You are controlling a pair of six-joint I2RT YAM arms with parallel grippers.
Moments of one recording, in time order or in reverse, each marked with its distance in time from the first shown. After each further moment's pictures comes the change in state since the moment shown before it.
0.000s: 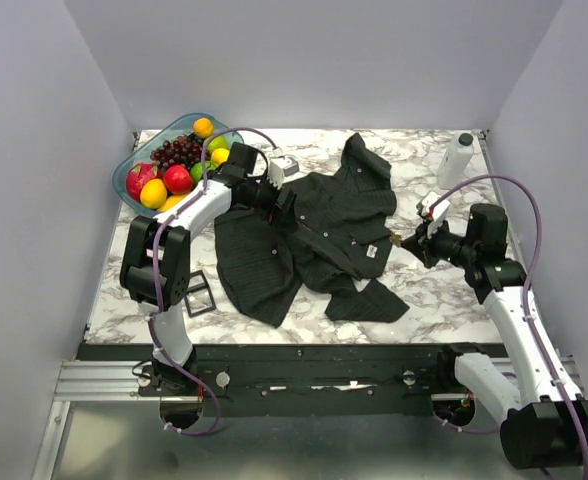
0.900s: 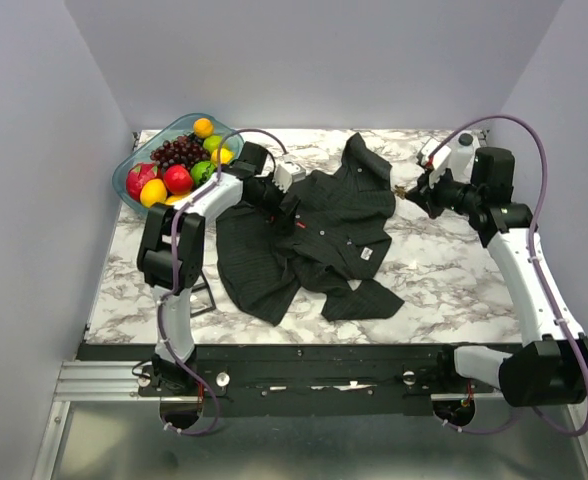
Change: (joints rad) left arm -0.012 0.178 0.148 -0.140 -0.153 0.143; right arm -0.007 0.315 0.390 -0.055 0.025 -0.113
